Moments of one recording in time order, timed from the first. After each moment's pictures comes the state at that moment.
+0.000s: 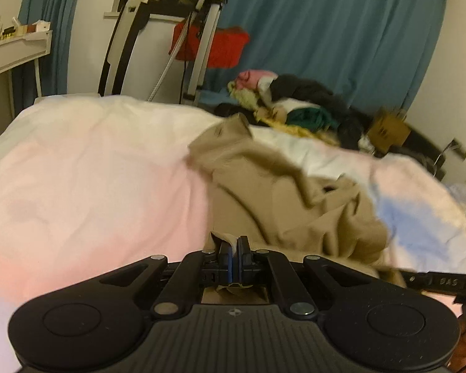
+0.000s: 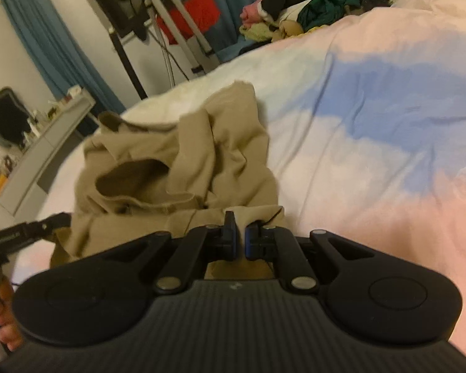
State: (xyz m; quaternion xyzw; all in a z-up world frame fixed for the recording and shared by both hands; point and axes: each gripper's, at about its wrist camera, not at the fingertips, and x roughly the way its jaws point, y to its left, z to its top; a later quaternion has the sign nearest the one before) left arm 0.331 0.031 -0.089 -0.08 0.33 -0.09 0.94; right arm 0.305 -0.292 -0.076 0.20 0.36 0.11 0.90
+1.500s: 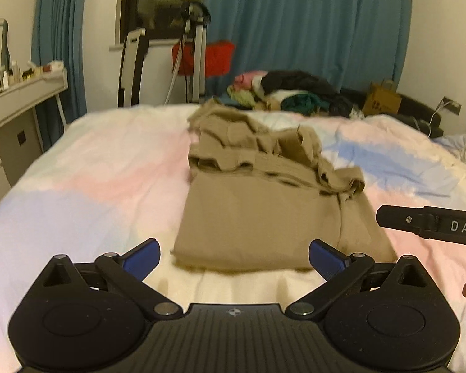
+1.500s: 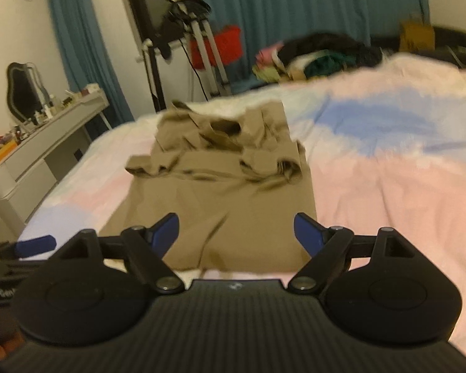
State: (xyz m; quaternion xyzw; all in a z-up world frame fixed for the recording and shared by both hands) left arm 0.091 0.004 -0.054 0.00 0.32 -0.06 0.95; right arm 0.107 -0.239 -0.025 0.13 0.30 0.08 0.94
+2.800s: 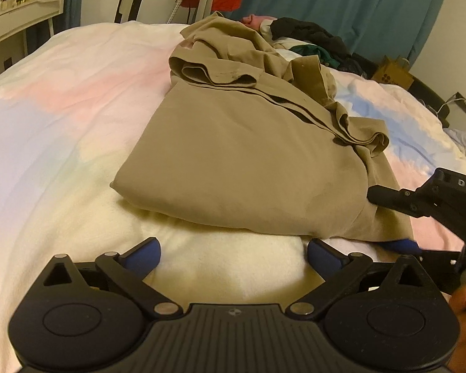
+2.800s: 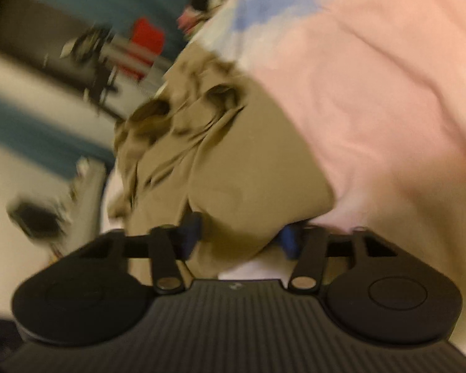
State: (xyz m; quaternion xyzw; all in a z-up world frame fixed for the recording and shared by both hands) left arm 0.152 -0.011 -0.130 -0.08 0.41 -0.07 0.90; right arm 0.149 -0.293 -0.121 0.49 0.35 0.04 0.80
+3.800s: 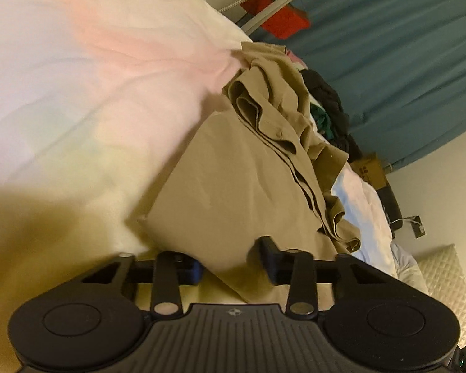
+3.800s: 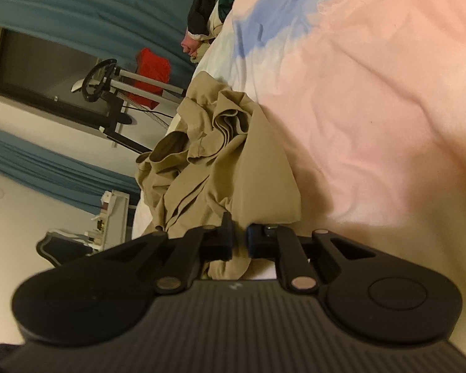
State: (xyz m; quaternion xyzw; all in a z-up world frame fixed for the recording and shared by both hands) left arm 0.182 0.056 -0.143 -0.37 0.38 -0.09 0.85; right arm 0.140 -0.301 -0.101 0.51 0.32 0.05 0.80
